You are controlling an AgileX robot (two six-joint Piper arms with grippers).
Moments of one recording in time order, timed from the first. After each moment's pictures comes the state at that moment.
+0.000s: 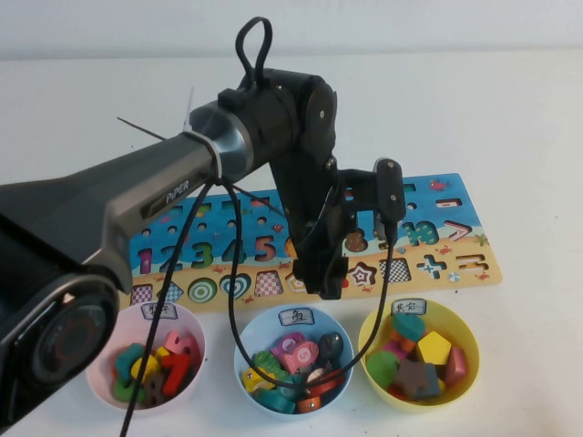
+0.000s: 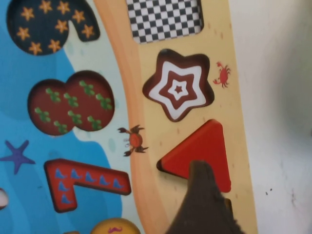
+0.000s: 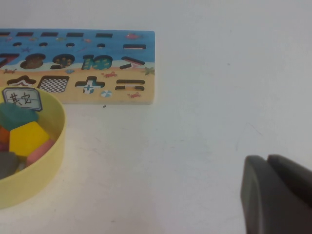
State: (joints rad) right arm 0.08 -0.01 0.03 0.19 0.38 -0.15; left arm -0.68 2.17 -1.87 -0.17 1.22 1.04
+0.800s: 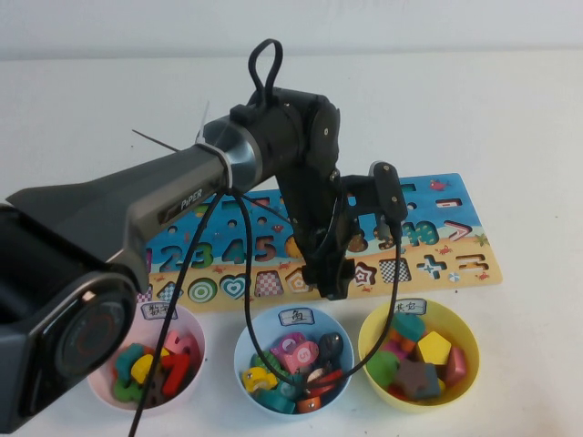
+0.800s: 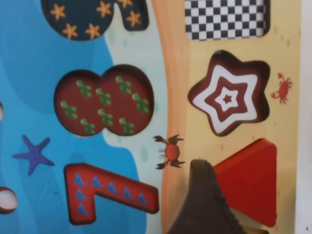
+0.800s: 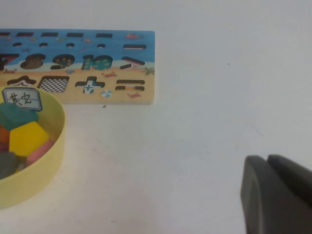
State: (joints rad) right arm 0.08 -0.01 0.03 0.19 0.38 -0.15; left arm -0.68 2.22 -1.87 -0.16 1.14 0.93
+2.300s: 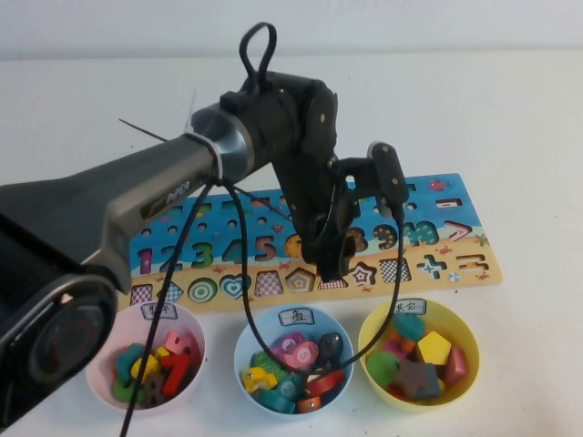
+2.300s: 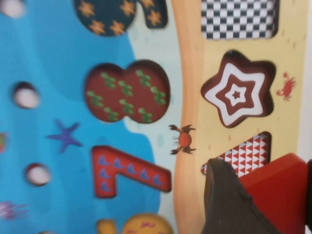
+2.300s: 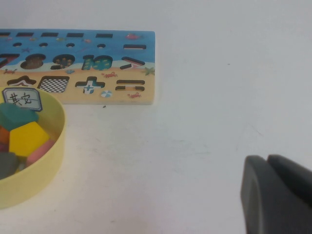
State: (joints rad) right arm 0.08 -0.01 0.03 0.19 0.38 -0.15; left arm -0.68 2.18 -1.87 -0.14 1.13 0.89
